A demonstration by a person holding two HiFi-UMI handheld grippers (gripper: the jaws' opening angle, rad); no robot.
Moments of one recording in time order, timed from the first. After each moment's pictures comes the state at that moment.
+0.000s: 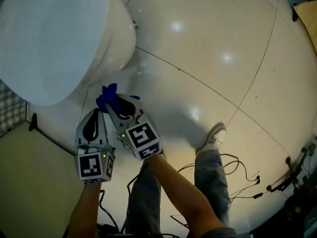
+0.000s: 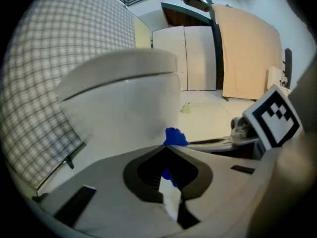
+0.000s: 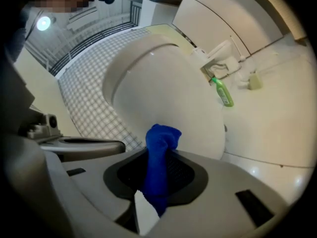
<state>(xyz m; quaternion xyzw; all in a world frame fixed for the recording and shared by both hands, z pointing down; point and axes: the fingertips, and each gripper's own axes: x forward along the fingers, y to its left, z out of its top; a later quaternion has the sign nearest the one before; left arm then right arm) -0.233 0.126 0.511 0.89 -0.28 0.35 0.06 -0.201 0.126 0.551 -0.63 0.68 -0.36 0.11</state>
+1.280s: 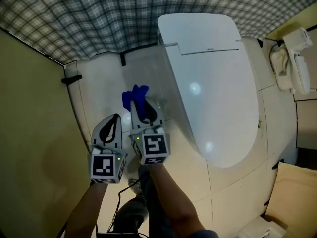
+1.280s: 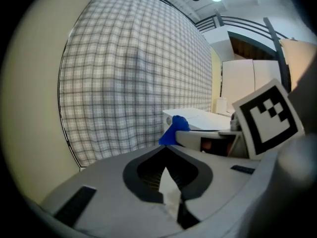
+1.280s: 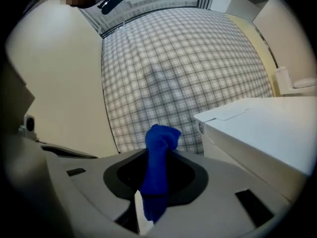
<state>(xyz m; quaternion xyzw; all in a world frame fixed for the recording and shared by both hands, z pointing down) -0.586 -0.135 0.316 0.79 -0.56 0.17 0.16 -0.527 -0.192 0.330 -0.52 0.83 -0.19 -0.04</state>
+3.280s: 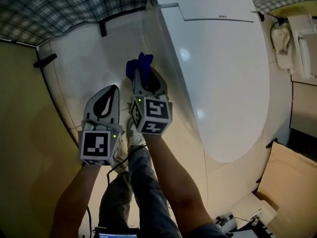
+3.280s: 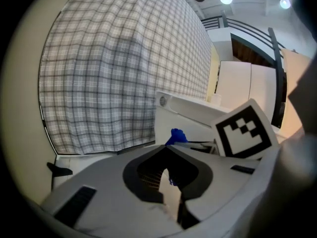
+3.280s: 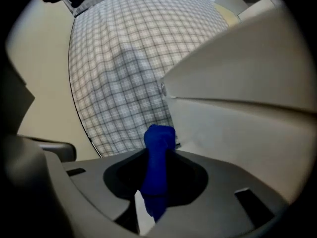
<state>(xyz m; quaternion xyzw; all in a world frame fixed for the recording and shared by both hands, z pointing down) -0.543 -0.187 0.421 0.82 -0.50 0.17 0.21 -0.459 -0.242 0.479 -0.61 0.74 -0.27 -0.10</state>
